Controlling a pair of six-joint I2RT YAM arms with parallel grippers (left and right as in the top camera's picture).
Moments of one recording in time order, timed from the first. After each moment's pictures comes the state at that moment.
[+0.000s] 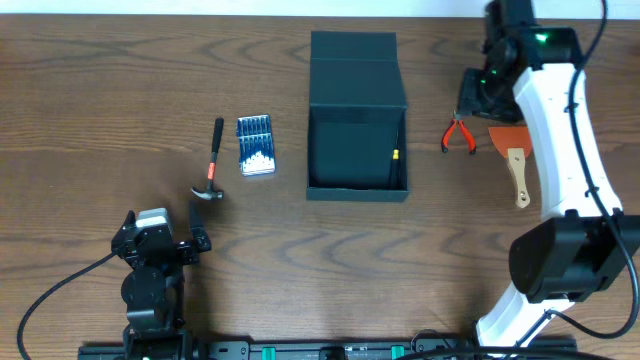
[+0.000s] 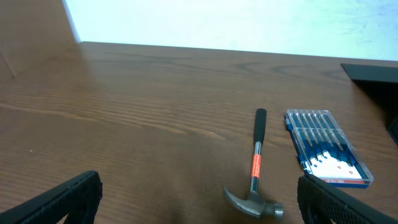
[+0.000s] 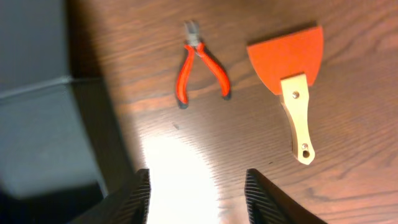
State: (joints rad) left arm 0.05 0.14 0.02 -0.11 -0.11 -0.01; right arm 0.03 1.91 1.89 -1.31 0.11 0.30
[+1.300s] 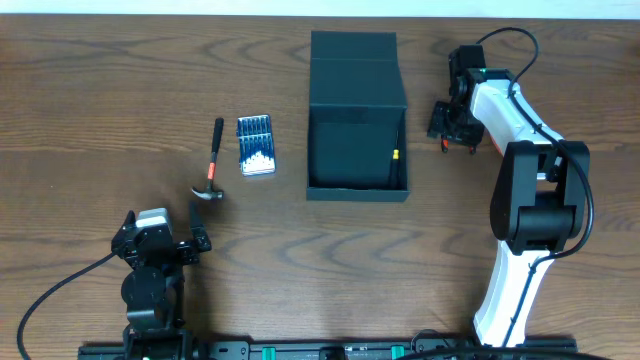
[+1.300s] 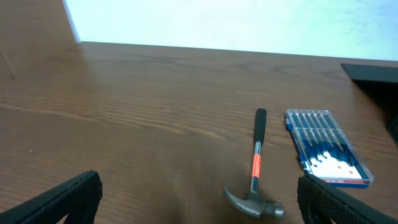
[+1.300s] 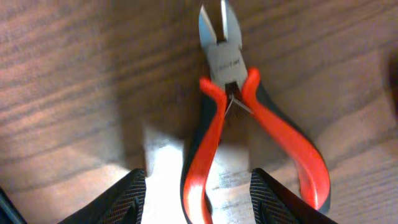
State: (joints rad) left arm 0.05 0.14 0.02 -0.11 -0.11 -0.01; right arm 0.03 2.20 1.64 -0.86 0.09 0.37
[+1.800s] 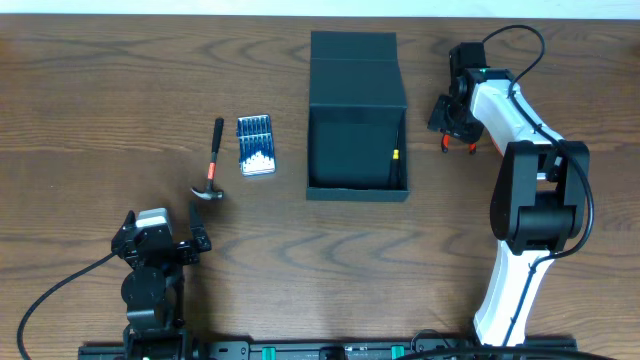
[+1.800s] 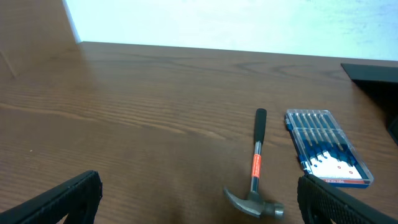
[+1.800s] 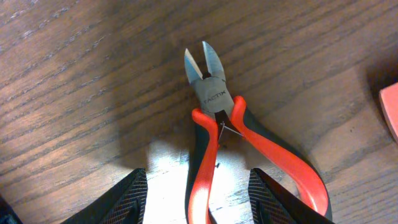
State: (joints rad) left arm 0.05 0.14 0.02 -0.11 -0.11 -0.01; right arm 0.03 2.20 1.64 -0.81 0.11 0.47
